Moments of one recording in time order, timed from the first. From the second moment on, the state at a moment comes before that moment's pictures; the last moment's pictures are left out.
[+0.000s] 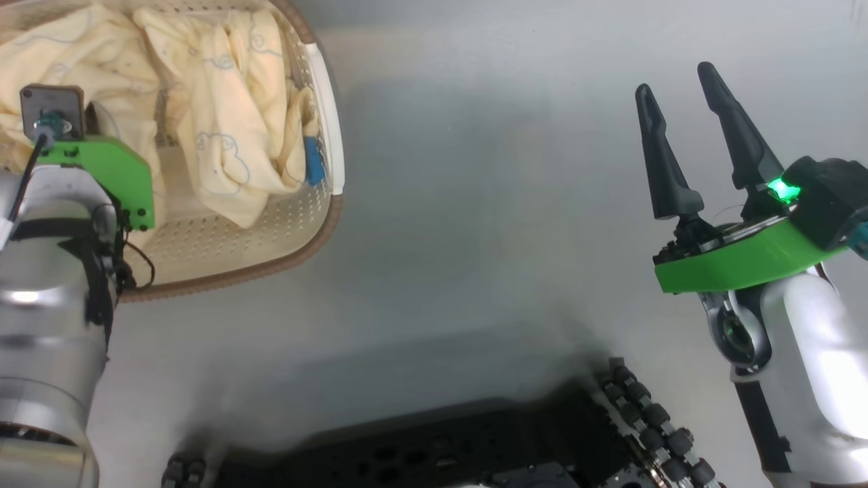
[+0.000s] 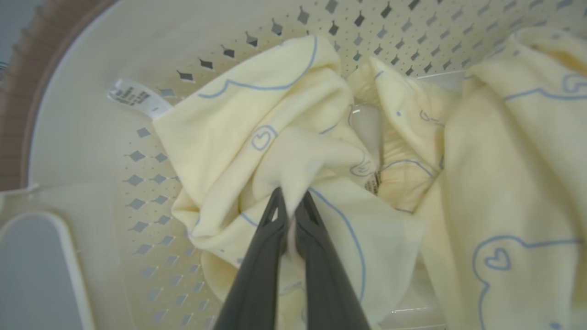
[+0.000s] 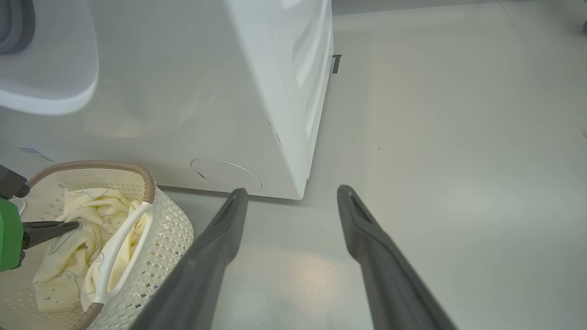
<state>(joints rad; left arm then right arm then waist) -1.11 0.22 -0.36 1.29 -0.21 -0.02 -0.14 -0.39 -0.13 0.17 0.03 0.26 0.13 -0.25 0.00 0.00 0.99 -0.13</state>
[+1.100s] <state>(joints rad) -0.53 0.18 -0.16 0.62 -0.30 -0.03 -0.25 -0.25 -0.16 0.21 0.13 0.30 0.13 -0.25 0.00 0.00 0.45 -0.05</state>
